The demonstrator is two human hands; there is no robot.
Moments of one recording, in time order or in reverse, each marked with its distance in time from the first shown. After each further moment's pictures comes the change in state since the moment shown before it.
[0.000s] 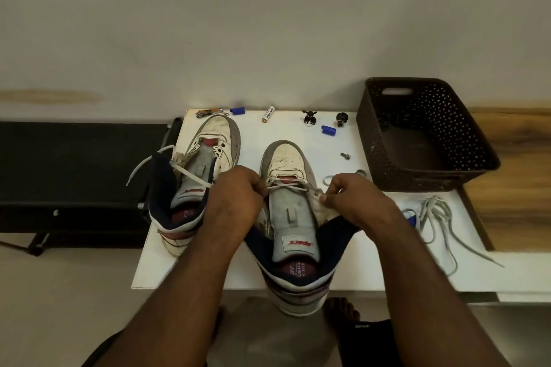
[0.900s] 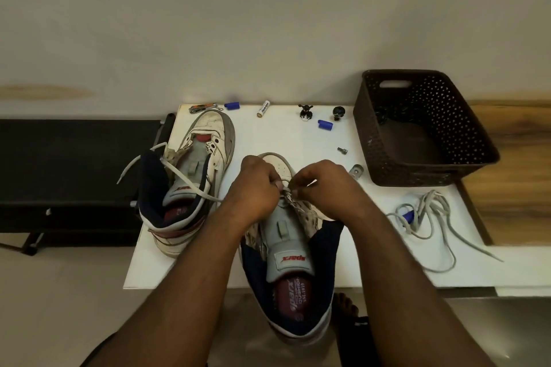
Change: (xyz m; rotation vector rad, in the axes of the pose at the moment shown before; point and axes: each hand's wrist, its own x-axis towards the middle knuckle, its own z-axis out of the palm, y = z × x) left_hand 0.014 0.013 0.023 -0.092 -0.142 0.150; right_hand 0.009 -0.017 0.014 -0.058 -0.024 -0.273
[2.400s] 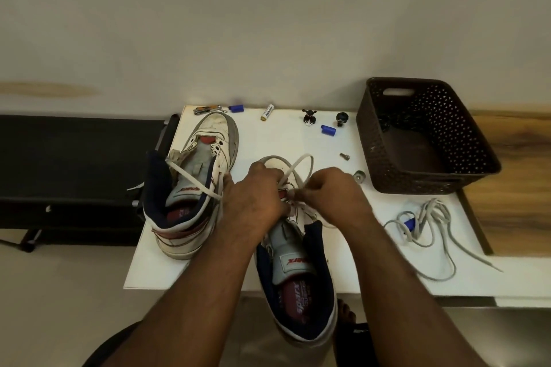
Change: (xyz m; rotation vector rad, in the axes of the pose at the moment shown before) left_hand -0.007 0.002 0.003 0.322 -0.029 0.005; right_hand -0.001 0.000 0.007 -0.028 0.154 0.175
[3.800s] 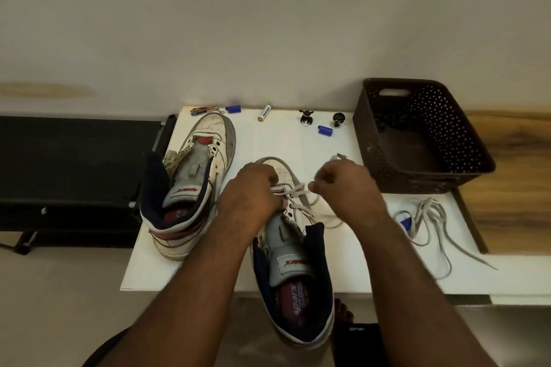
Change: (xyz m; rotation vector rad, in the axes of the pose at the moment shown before) left_hand -0.001 0.001 -0.010 -0.163 0.002 -0.027; right_hand 0.005 0.015 -0.017 -0.084 0.047 -0.039
